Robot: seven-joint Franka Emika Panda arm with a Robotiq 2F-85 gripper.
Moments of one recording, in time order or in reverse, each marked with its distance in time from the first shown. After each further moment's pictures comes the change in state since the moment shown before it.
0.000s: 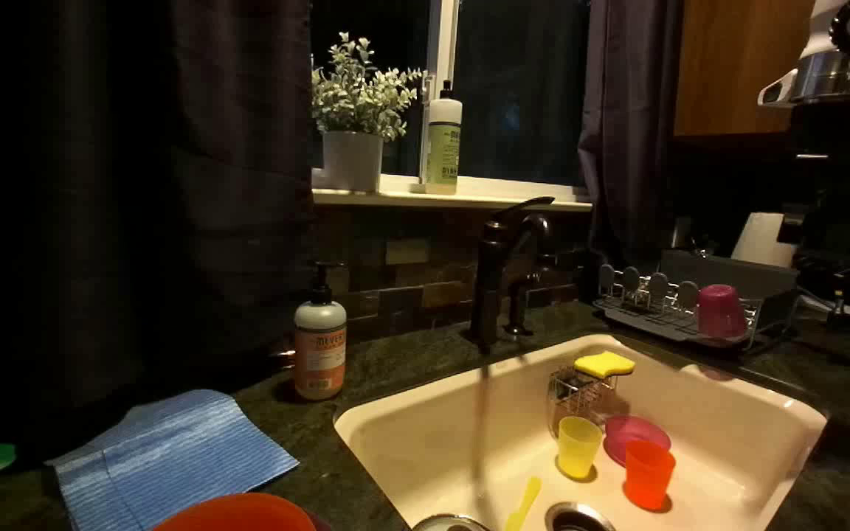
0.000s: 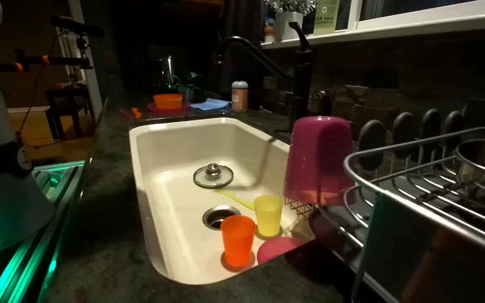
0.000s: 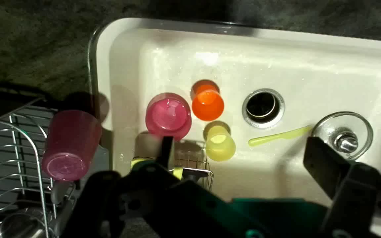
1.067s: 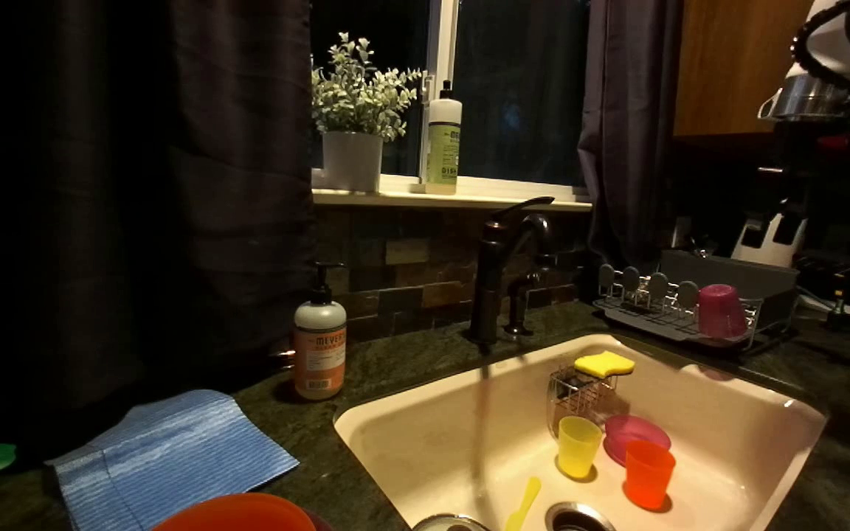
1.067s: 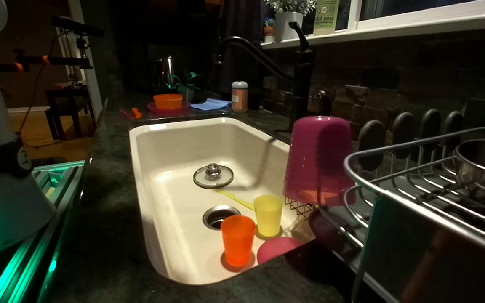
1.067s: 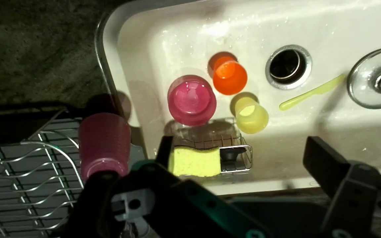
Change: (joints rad) arm -0.078 0.105 -0.032 -0.003 0.001 0.178 0.154
